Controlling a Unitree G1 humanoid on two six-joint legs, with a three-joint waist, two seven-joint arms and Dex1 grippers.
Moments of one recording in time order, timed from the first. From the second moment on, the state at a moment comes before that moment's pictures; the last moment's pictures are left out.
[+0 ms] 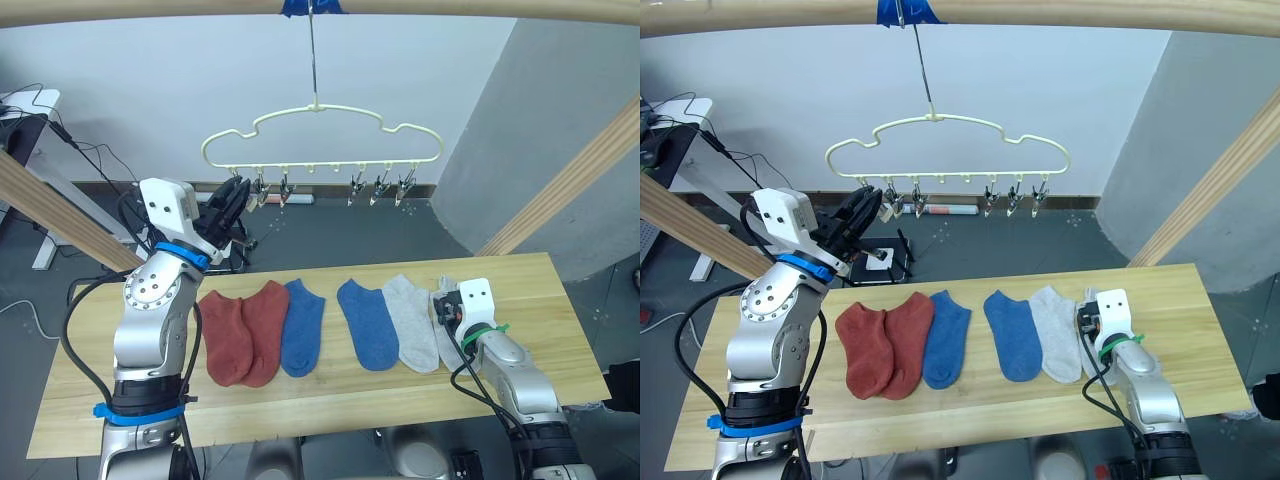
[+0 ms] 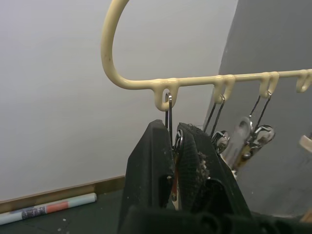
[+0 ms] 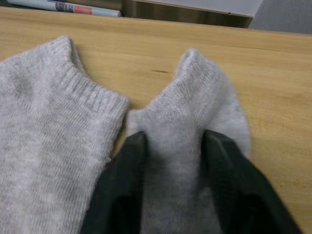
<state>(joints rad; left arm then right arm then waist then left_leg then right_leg) -0.34 0.40 0.21 -0.19 -0.34 0.23 -0.45 -0.08 -0.27 -0.02 0.05 0.10 0.42 0.20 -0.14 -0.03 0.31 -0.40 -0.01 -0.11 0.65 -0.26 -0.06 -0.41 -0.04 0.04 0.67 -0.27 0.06</state>
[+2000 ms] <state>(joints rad) -0.35 0.50 0.34 -0.35 -0.88 0.76 -0.40 -0.69 -0.15 0.50 0.01 -0.12 0.26 0.63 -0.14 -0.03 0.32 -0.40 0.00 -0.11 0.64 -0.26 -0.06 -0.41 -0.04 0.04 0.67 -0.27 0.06</state>
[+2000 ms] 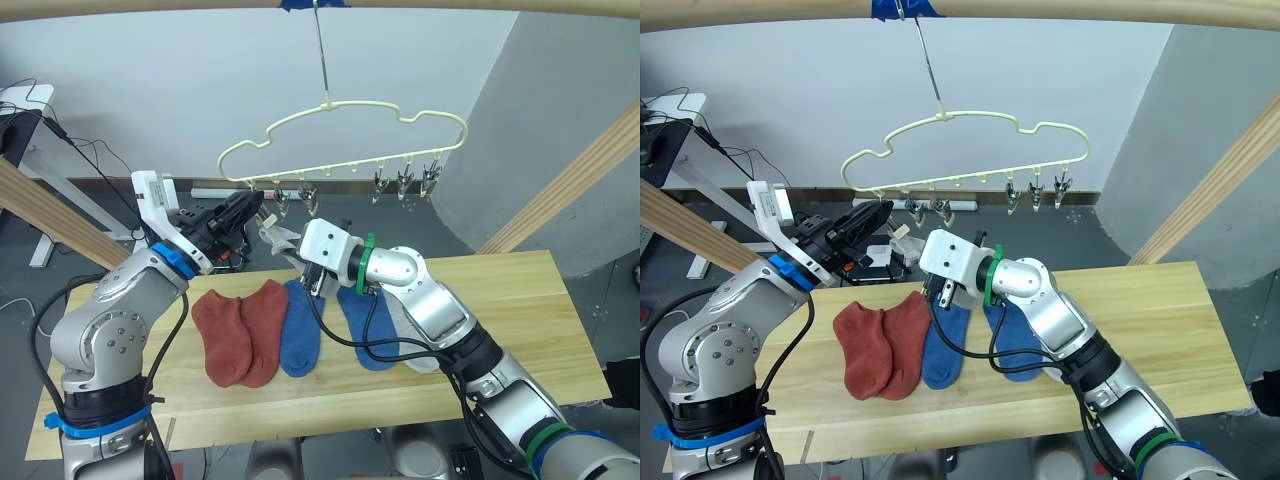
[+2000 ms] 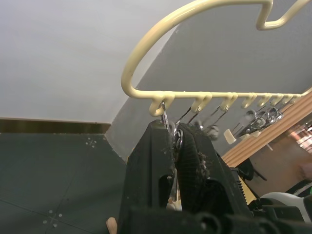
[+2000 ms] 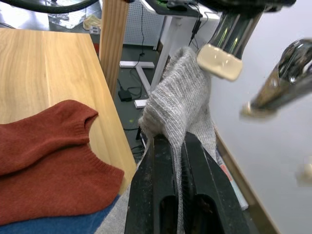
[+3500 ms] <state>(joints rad) -0.18 0.48 0.24 -0.47 -0.58 0.50 -0.38 -0.47 -0.36 0.38 -0.37 0.10 0.36 0.87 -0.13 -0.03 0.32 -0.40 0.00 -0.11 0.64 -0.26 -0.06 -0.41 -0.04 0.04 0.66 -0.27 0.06</state>
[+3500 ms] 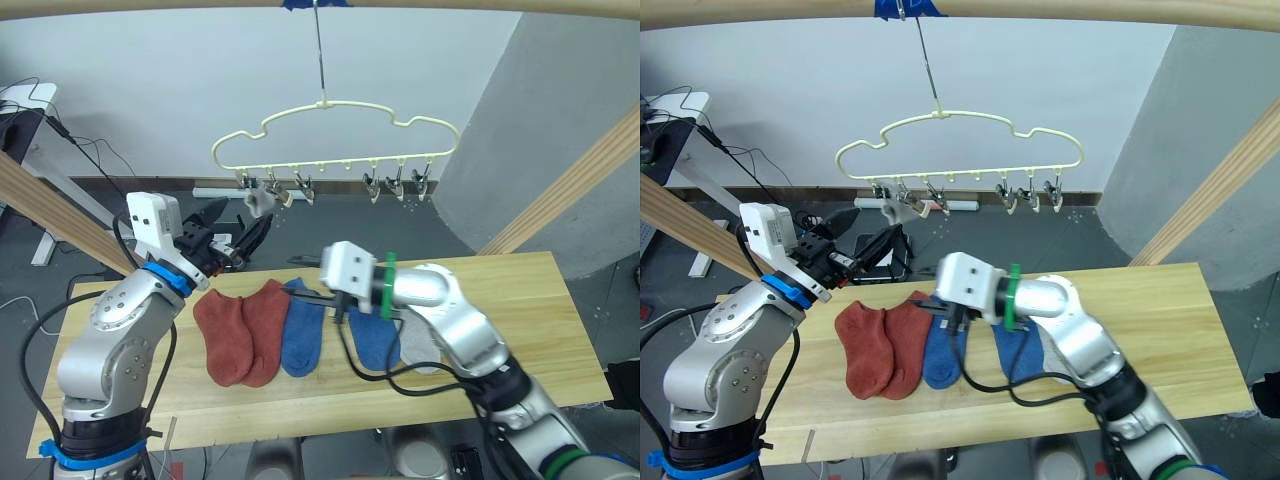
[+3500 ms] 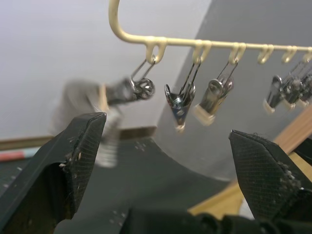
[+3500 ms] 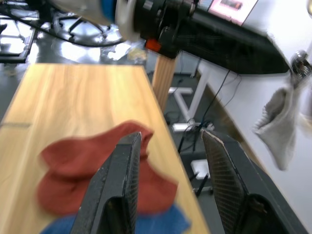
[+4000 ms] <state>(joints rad) -0.15 0.34 0.12 -0.50 -0.38 0.32 -0.31 -0.44 -0.64 0.01 -0.59 0.54 0.68 0.92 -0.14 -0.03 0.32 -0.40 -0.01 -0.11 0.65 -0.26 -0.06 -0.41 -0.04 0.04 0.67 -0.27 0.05</state>
